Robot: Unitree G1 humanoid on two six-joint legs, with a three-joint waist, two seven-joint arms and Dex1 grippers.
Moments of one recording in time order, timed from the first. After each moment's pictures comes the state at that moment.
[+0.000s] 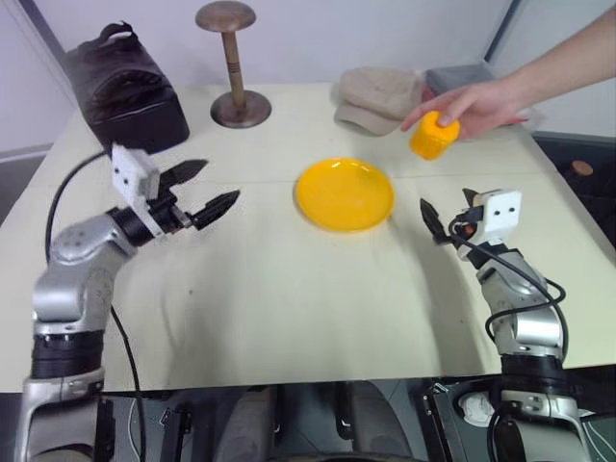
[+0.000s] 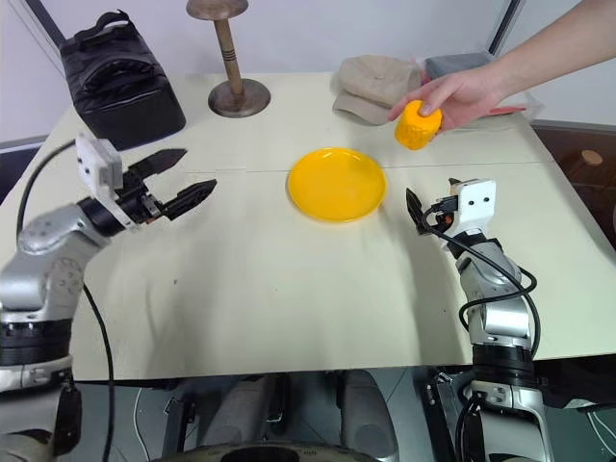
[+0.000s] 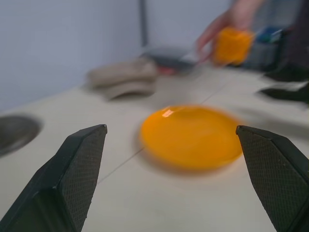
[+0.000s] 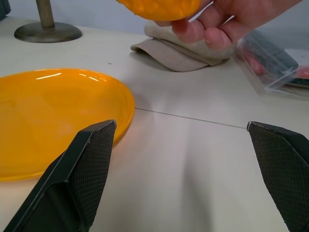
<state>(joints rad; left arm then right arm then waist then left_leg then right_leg) -0.48 0.66 0.22 -0.11 -0.67 0.44 -0.93 -0.29 -0.41 -0.24 0.09 0.25 0.12 0.37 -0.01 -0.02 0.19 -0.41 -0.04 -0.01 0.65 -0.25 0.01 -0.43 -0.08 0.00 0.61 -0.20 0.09</state>
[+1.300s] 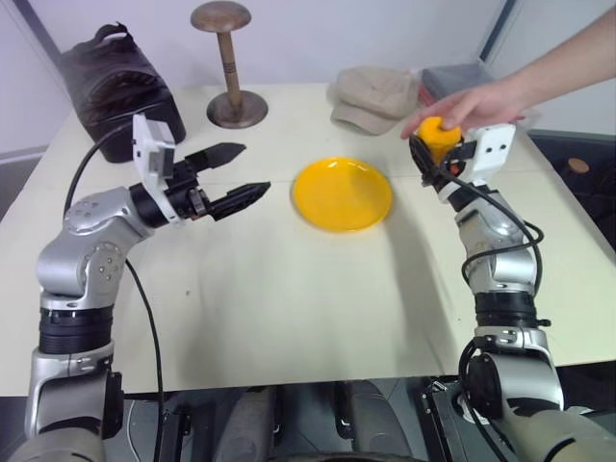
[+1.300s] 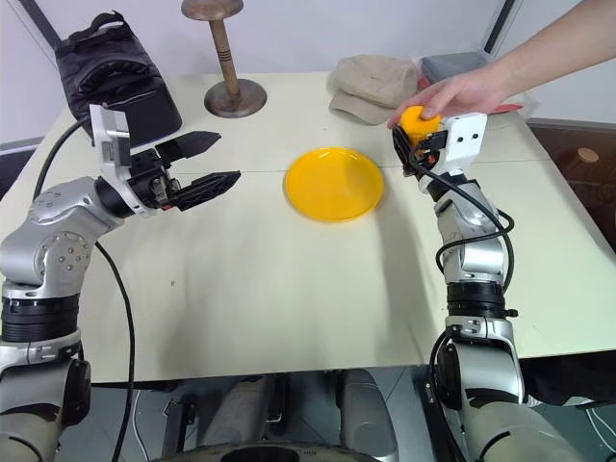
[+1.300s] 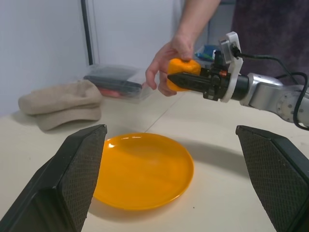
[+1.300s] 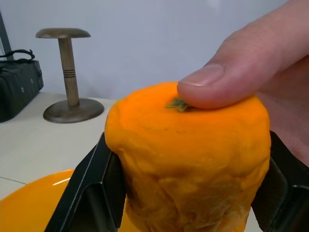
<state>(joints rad) -0.54 0.62 0.17 -0.12 -0.67 0.48 -0.95 -0.65 -0.35 -0.21 0.31 0.28 0.04 0.40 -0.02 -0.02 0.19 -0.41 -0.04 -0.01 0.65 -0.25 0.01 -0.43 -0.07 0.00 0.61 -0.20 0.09</state>
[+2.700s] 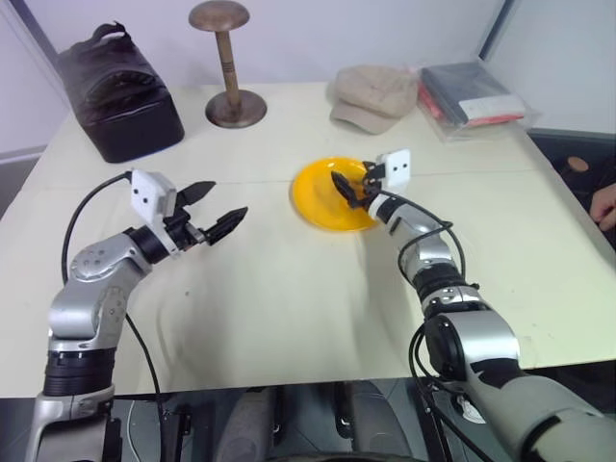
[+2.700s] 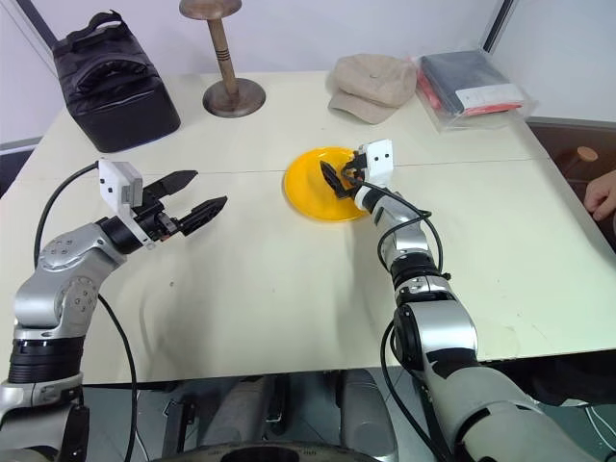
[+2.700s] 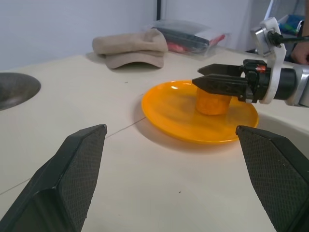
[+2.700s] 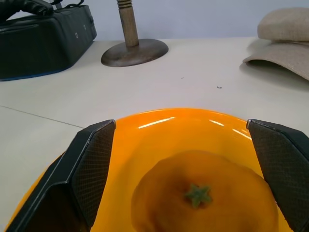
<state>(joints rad) -0.31 0.57 0.20 -0.13 -0.53 0.37 -0.76 -0.91 -0.18 -0.12 0.97 0.20 -0.19 0.52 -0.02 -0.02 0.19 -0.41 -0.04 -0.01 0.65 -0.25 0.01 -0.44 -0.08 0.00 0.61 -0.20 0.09</state>
